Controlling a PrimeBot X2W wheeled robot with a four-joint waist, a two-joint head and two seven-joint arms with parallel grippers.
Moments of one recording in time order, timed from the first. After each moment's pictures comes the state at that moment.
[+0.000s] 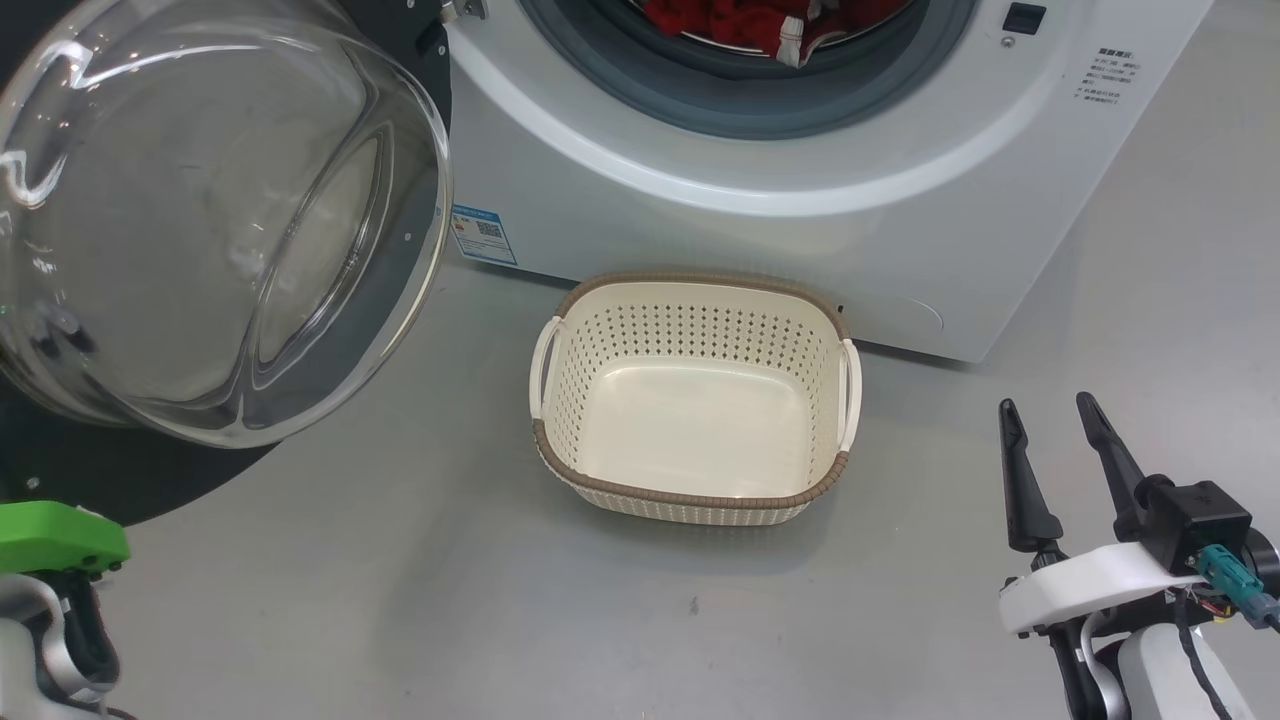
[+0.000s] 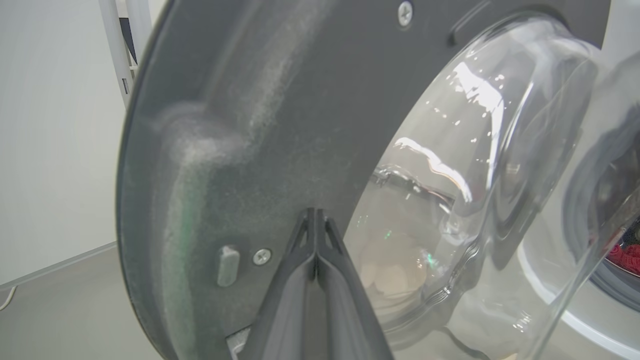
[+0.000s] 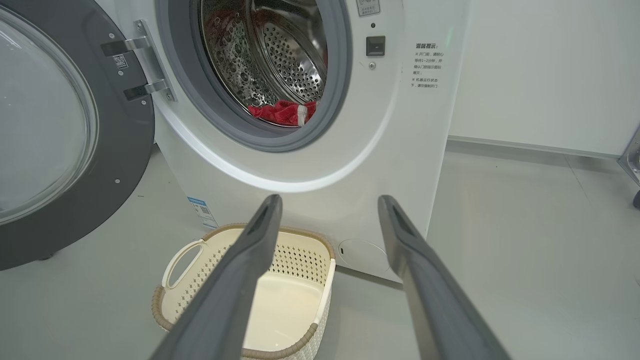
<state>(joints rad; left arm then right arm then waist) -0.28 0.19 0.19 0.41 -0.50 0.11 -0.24 -0.06 -0.10 0.06 0.20 0.24 0.06 -0.26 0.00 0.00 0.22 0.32</state>
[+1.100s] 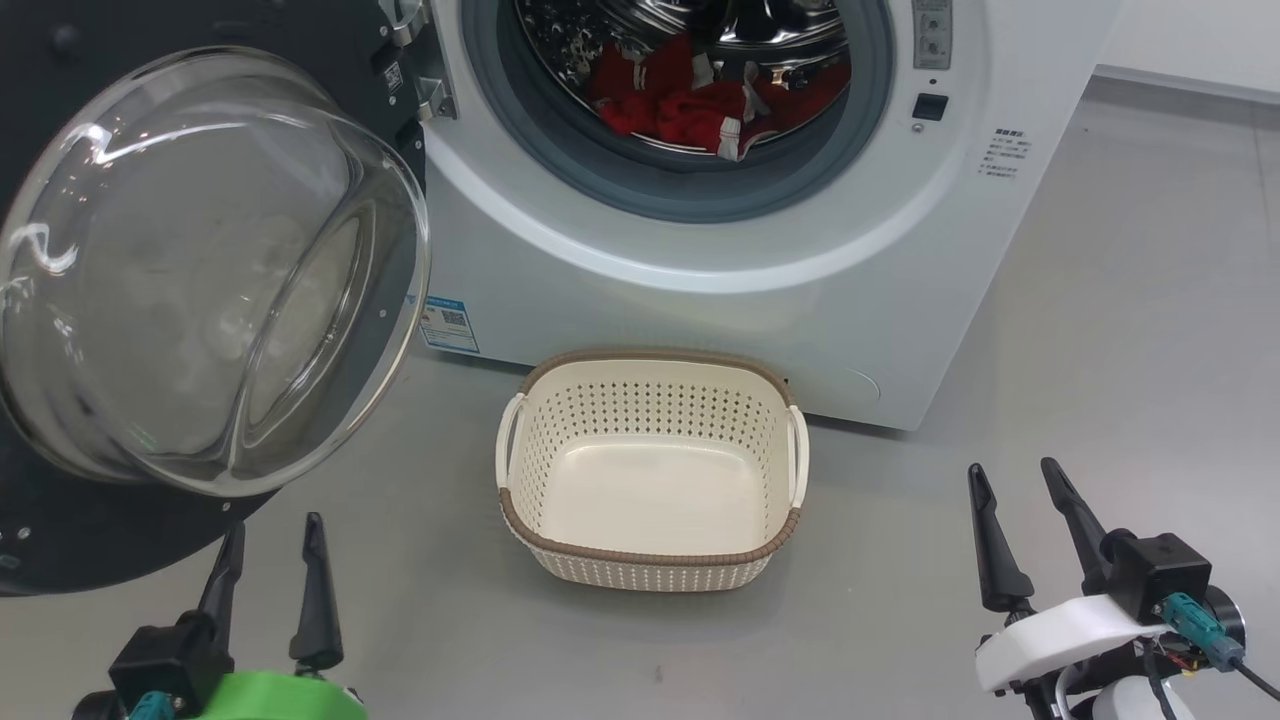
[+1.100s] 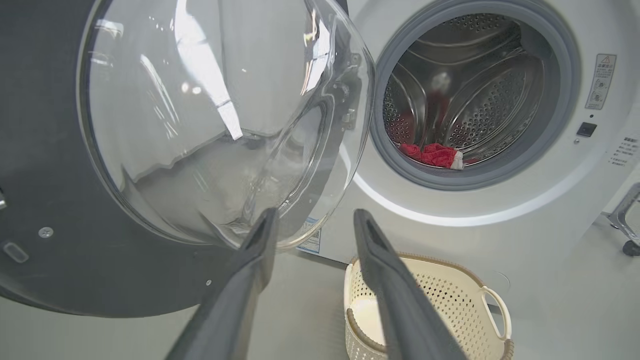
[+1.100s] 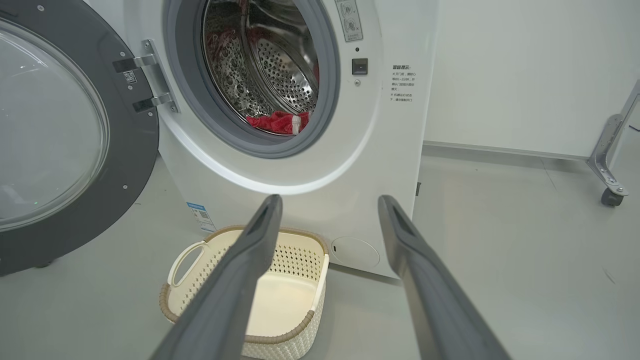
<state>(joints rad) 0.06 0.07 -0.08 0.14 -0.37 0.04 -0.24 0.01 -0.06 0.07 0.25 0.25 0.08 -0.26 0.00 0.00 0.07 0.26</state>
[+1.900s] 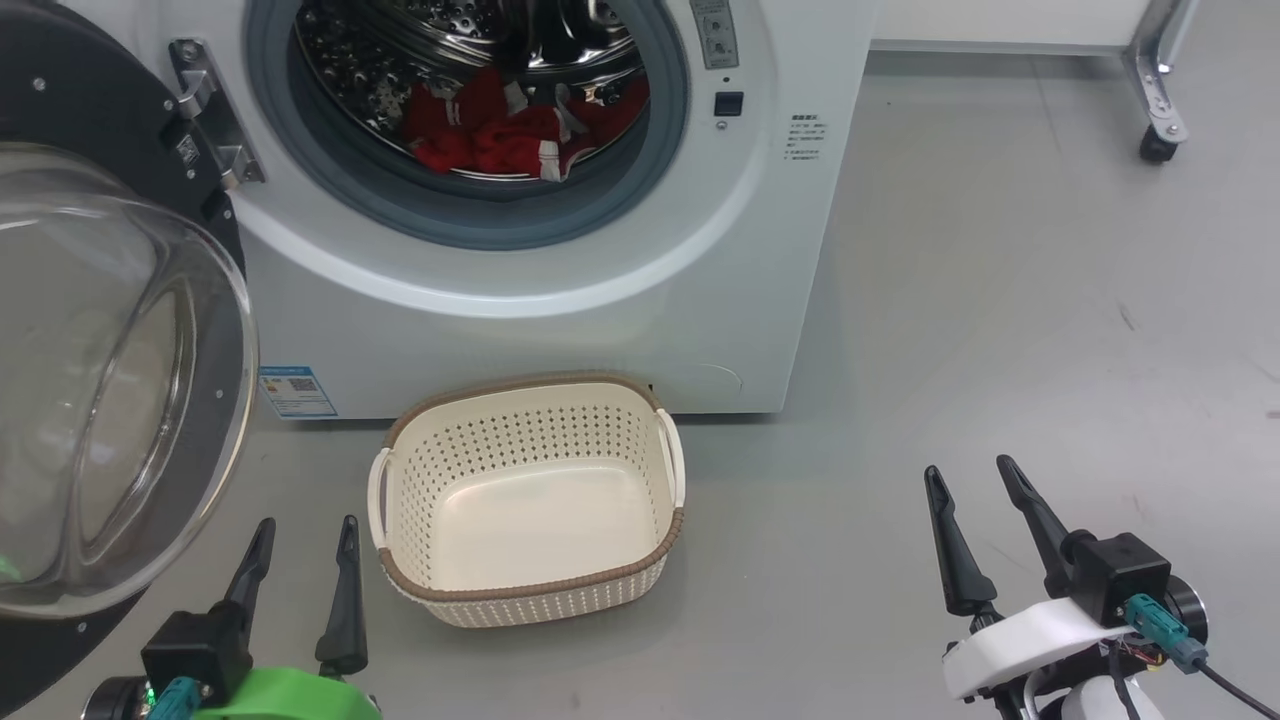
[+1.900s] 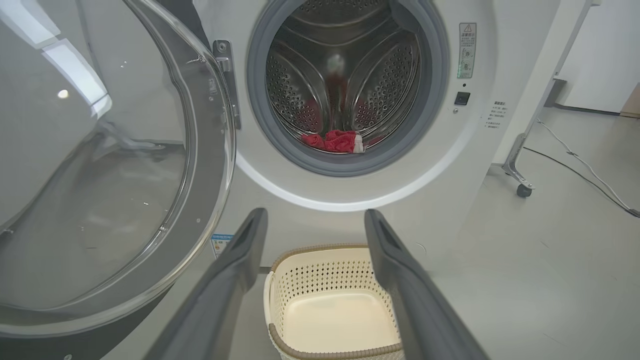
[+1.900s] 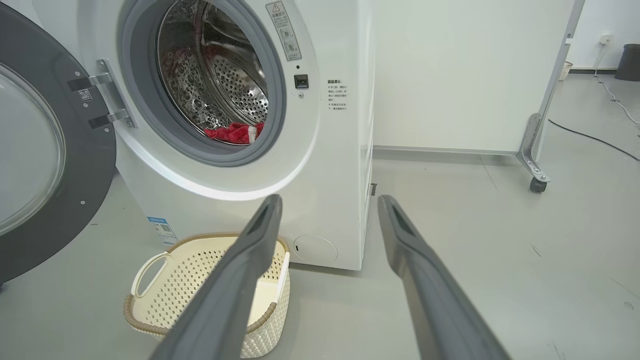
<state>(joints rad) 0.08 0.08 -0.12 0.06 -0.33 0.04 -0.15 0.01 -0.05 0.13 0.23 0.23 0.08 -0.26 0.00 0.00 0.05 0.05</state>
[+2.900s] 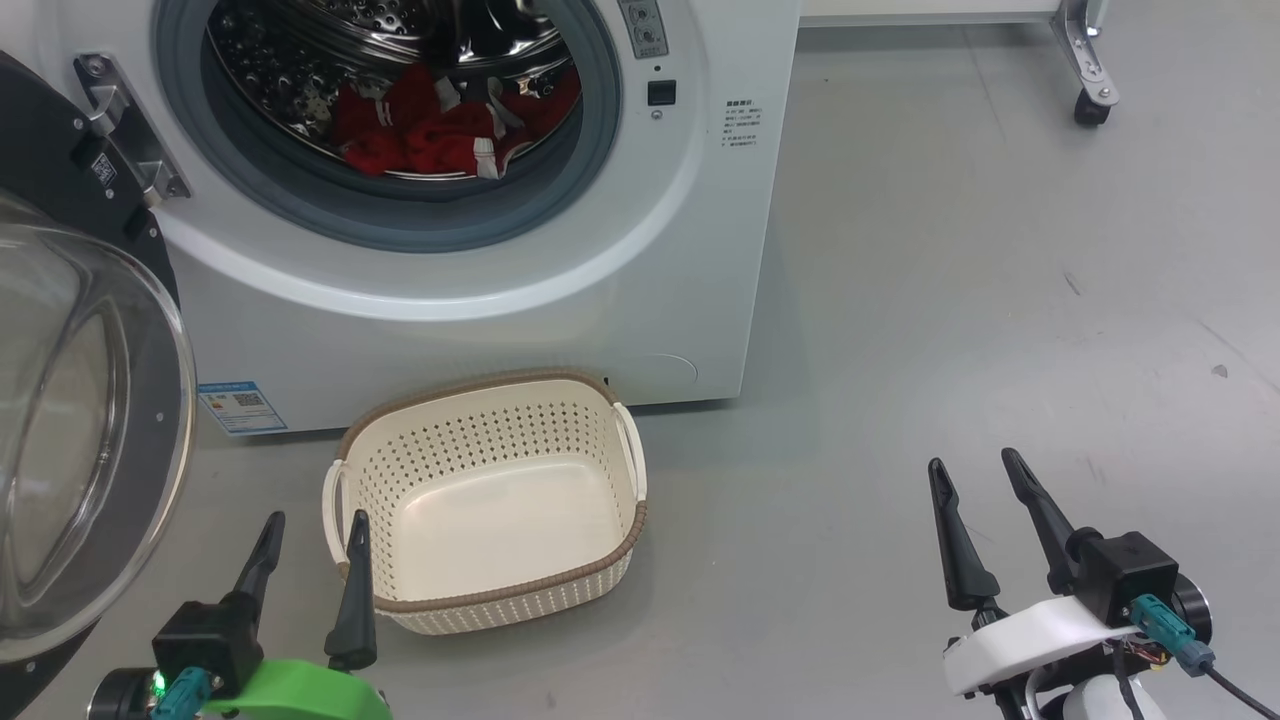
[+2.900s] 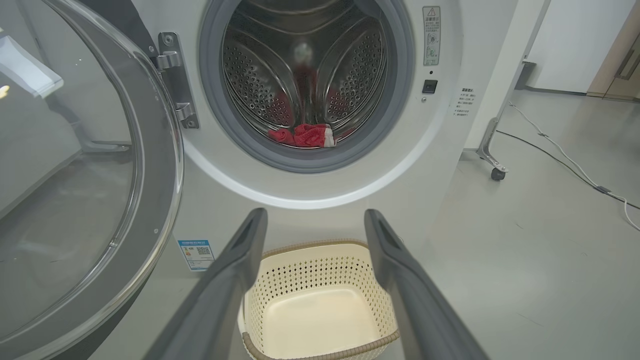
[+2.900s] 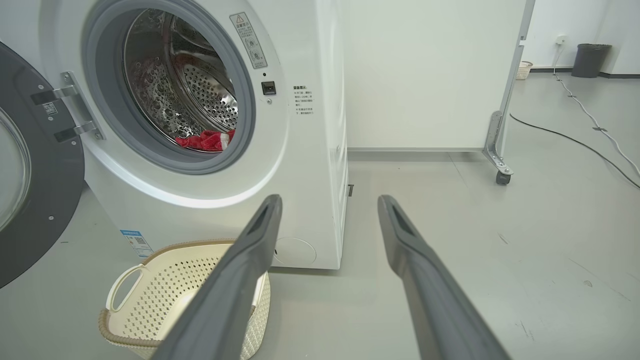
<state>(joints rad) 0.08 0.08 -0.13 0.02 -0.31 0.07 -0.10 0.01 -0.05 0.13 0.19 0.24 0.08 -0.26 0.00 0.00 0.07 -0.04</state>
